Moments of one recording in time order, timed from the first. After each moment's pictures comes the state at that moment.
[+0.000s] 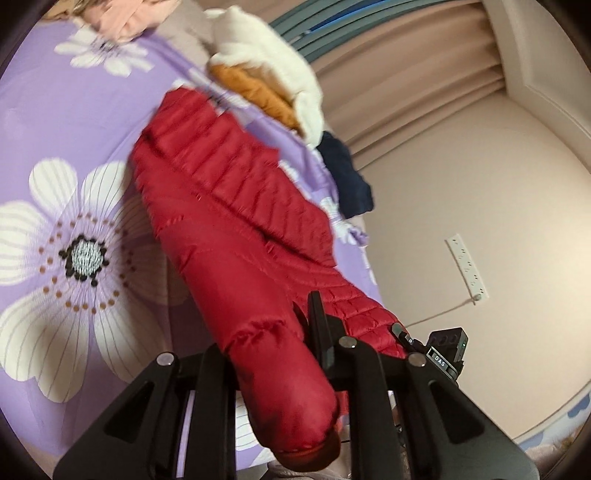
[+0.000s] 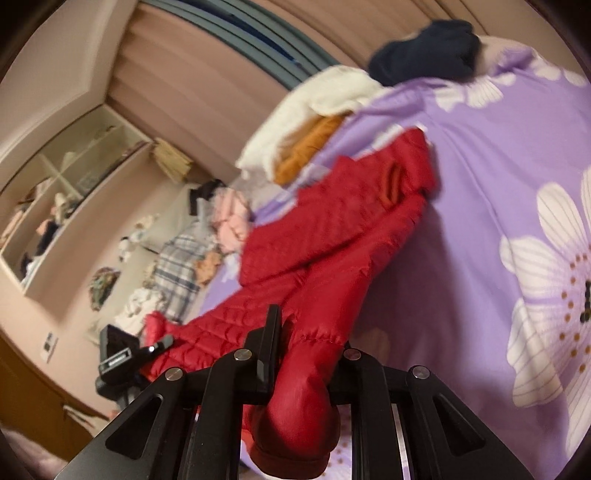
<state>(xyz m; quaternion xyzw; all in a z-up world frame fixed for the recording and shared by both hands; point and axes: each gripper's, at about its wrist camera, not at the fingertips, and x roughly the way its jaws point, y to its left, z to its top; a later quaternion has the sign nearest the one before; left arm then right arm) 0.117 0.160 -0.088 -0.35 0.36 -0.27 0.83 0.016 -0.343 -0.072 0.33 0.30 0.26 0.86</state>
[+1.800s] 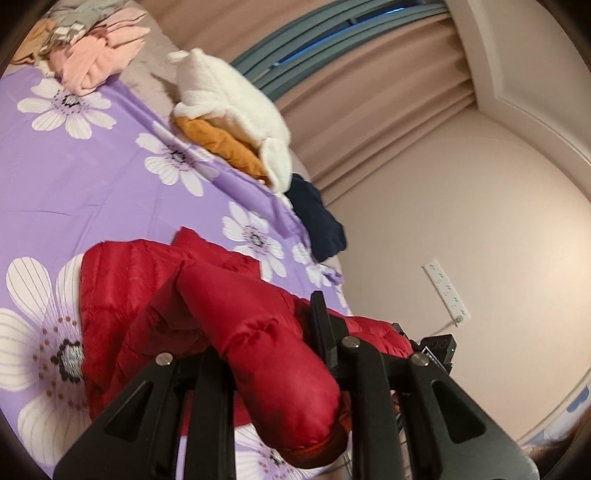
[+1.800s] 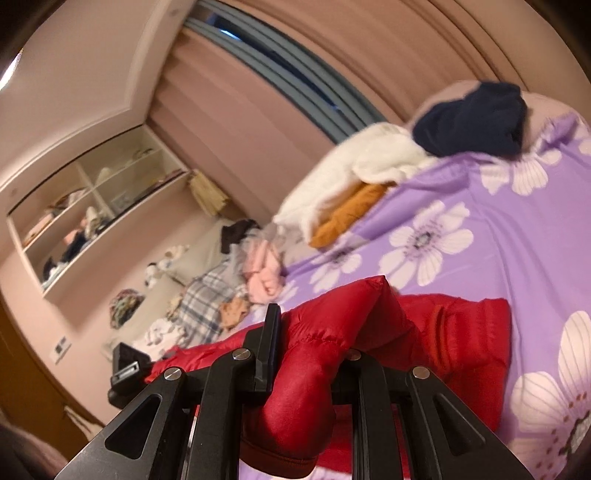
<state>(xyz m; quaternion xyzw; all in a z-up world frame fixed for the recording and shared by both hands) 0.183 0.186 -0.051 -0.35 0.30 -0.28 0.84 0.090 -0.373 -0.030 0.33 0.23 0.27 0.87</state>
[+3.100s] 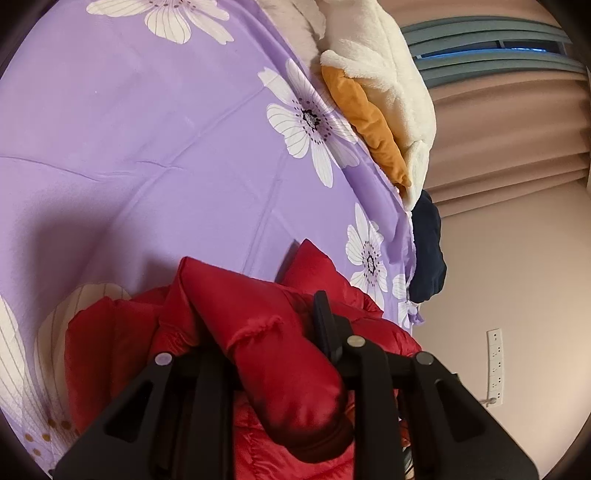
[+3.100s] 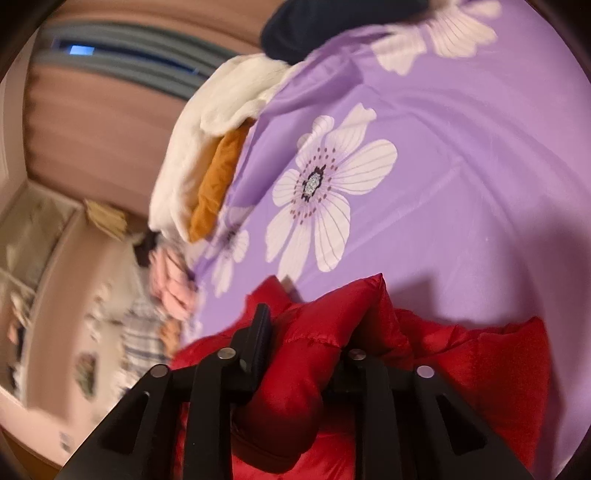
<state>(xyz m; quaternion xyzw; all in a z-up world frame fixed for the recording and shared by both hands) 0.334 0.207 -0.164 -0.44 0.42 -0.12 0.78 0.218 -0.387 -0.132 0.49 0.37 0.16 0.77</state>
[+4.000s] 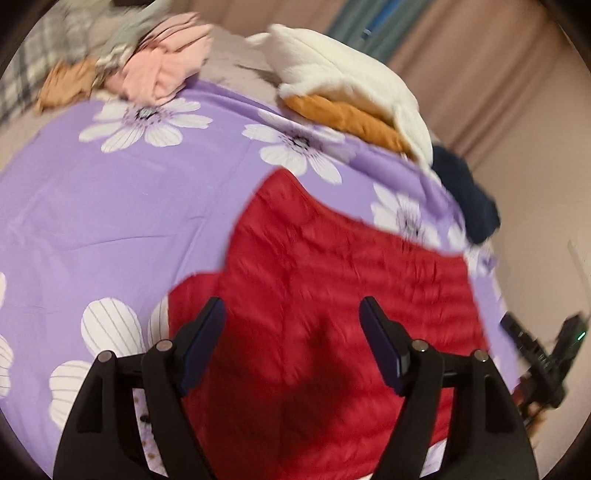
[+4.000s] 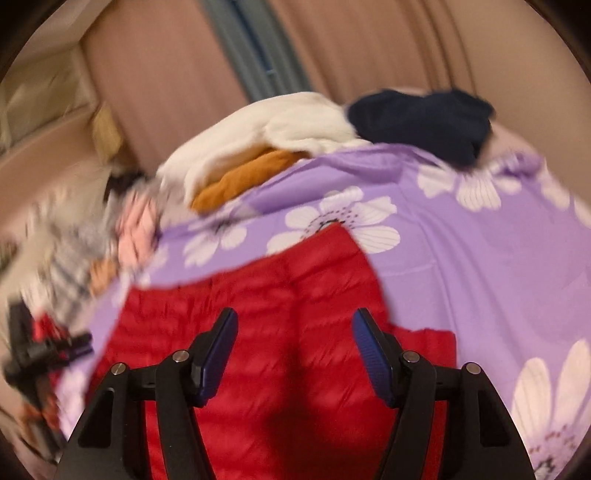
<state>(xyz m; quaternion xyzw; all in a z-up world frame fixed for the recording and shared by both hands) 0.244 0.150 -0.109 -0.17 0.40 -0.04 0.90 0.136 -0.311 -0.045 0.13 0.33 0.10 0.93</state>
